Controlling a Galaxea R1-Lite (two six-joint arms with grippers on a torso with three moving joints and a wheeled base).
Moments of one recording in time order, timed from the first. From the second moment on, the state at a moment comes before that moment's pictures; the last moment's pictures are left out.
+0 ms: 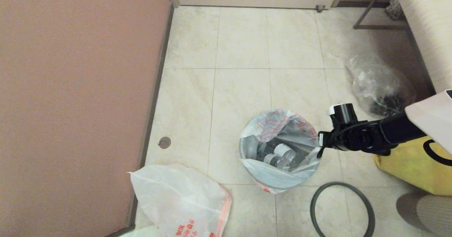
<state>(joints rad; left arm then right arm) 0.00 0.00 0.00 0.00 -0.01 -0.01 0.18 2.23 -1.34 -0.18 -0.34 0.28</state>
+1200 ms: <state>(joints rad) 0.00 0.00 0.00 0.00 -0.01 -0.01 0.17 2.13 -1.29 -0.13 -0.07 0.53</state>
